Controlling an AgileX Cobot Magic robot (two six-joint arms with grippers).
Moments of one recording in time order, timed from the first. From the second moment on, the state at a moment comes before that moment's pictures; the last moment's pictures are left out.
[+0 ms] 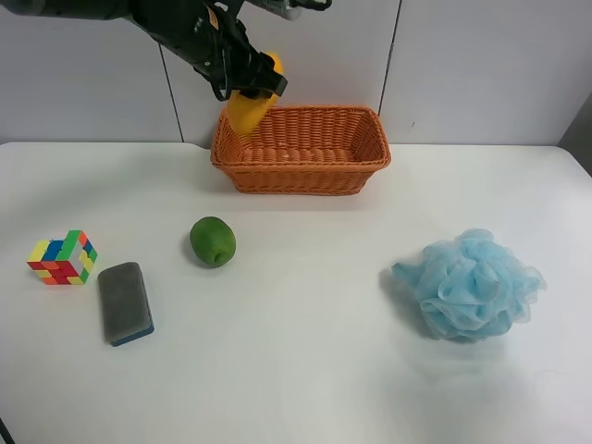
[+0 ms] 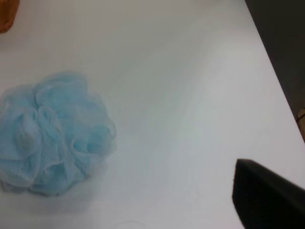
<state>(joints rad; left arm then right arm) -0.48 1.97 -1.59 0.18 0.31 0.06 0.00 0.00 -0.48 -0.02 1.06 0.00</state>
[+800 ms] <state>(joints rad) -0.47 2.15 -1.59 0.19 0.07 0.11 0.00 0.00 -0.48 -0.02 1.06 0.00</state>
